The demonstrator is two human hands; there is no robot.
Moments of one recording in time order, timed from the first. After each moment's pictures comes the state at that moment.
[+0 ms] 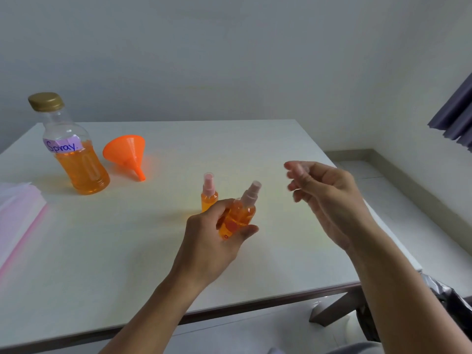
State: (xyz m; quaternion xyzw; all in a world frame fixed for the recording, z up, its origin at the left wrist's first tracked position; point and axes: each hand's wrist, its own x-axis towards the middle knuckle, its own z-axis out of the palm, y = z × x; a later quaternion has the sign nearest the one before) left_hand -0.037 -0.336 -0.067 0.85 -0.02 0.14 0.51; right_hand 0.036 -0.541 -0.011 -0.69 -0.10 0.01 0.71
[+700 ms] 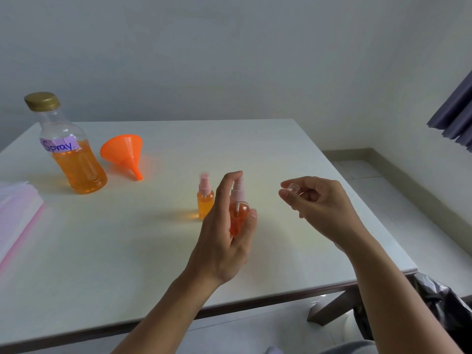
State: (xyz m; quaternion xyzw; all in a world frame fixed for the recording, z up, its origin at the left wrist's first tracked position) left_hand -0.030 -0.361 -0.070 0.82 -0.06 0.14 0.55; right_hand 0.041 -0.555 -0.031 -0.87 -0.08 -0.04 0.49
